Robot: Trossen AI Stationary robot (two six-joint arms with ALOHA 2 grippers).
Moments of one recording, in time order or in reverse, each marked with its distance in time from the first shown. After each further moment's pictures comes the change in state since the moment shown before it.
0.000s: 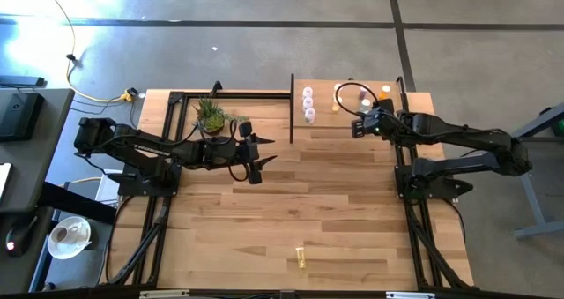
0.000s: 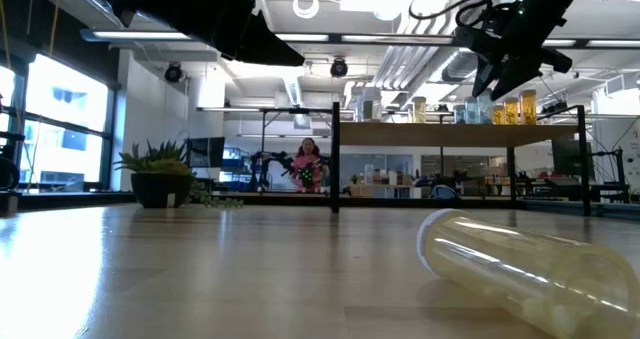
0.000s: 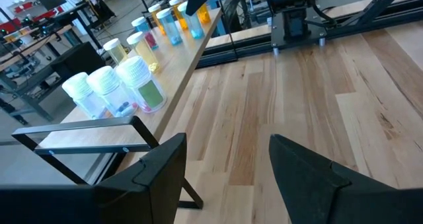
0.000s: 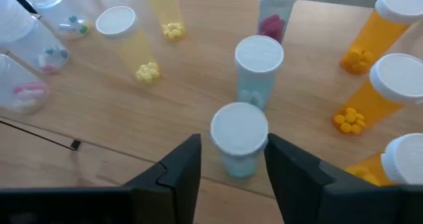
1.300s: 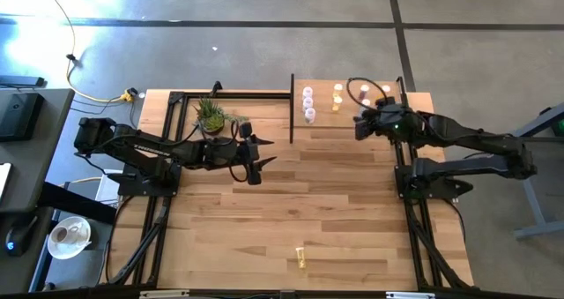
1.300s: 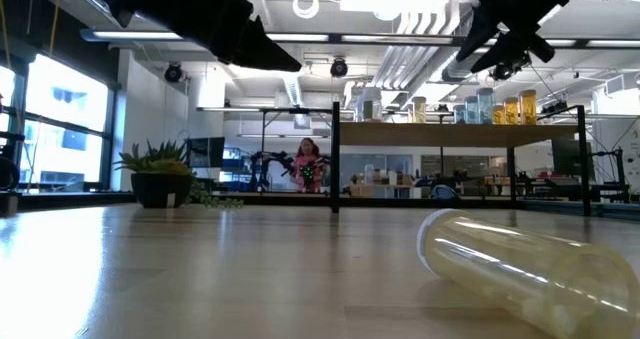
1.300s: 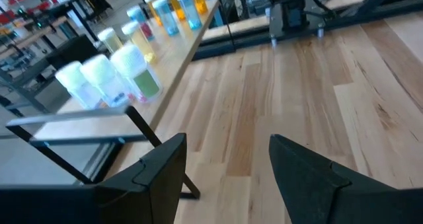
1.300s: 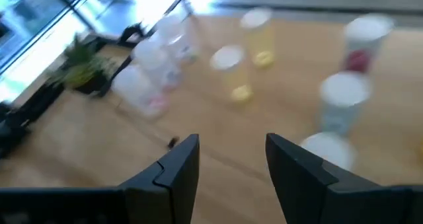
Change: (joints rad) left arm -0.003 0.000 0.000 -0.032 0.000 -0.013; right arm 0.026 -0.134 0.000 0.178 -0.171 -0.121
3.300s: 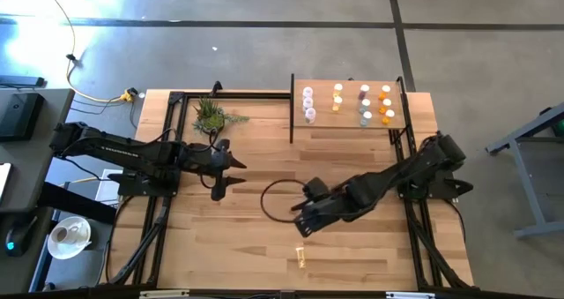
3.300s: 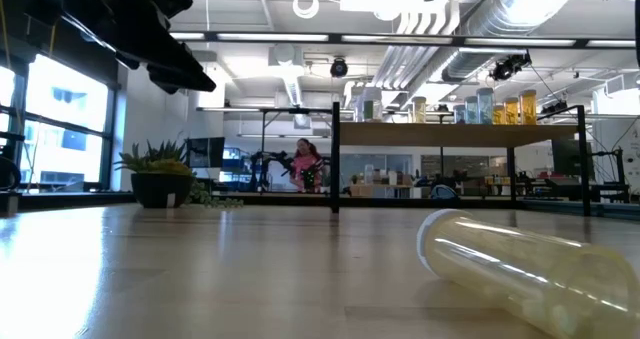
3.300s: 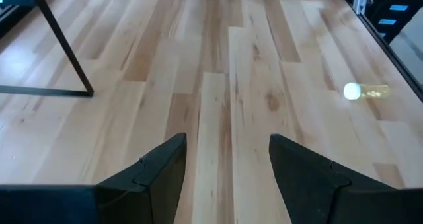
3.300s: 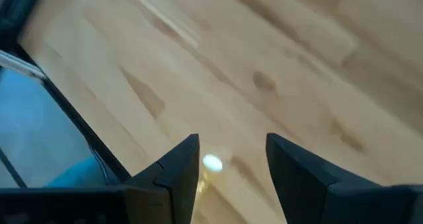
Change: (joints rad) left arm -0.060 -0.402 -0.192 -0.414 0.280 -0.359; right arm 0.709 0.931 0.788 -0.323 -0.209 0.574
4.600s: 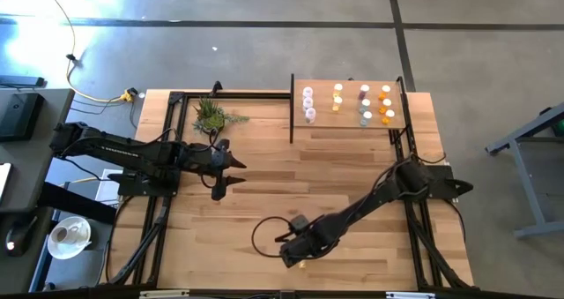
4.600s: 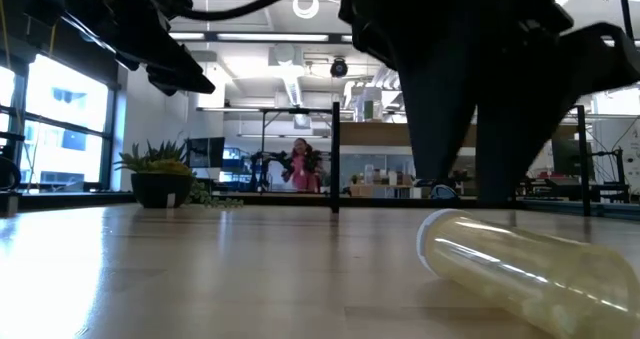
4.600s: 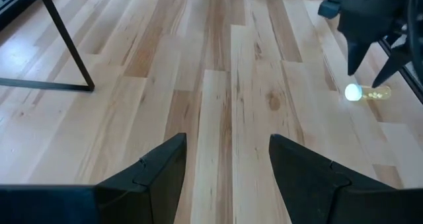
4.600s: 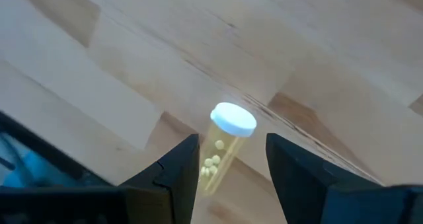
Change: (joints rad) left arm 0.000 0.000 0.000 -0.007 -0.002 -0.022; right arm 0.074 0.399 0.054 0.169 -0.247 0.251
